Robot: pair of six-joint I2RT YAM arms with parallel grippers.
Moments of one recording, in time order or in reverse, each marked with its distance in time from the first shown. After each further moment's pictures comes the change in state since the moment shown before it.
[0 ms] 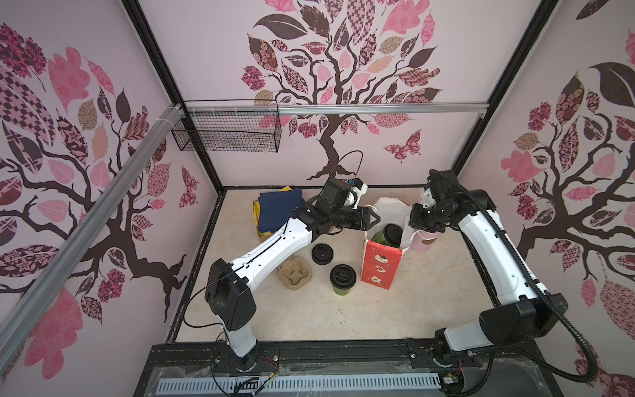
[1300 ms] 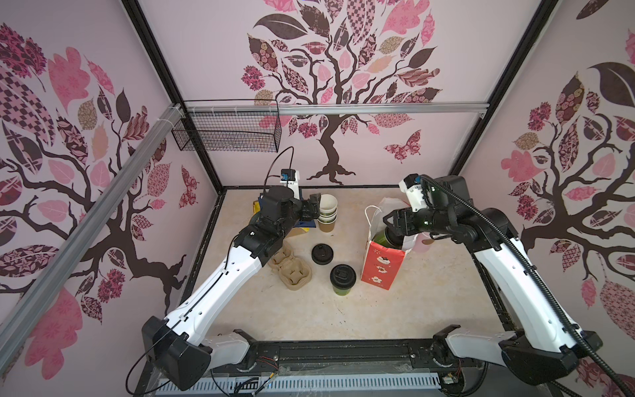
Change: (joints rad) left arm 0.190 -0.487 -0.398 0.140 -0.594 0.180; right arm 0.304 -0.213 -0.001 0.154 -0.079 -0.208
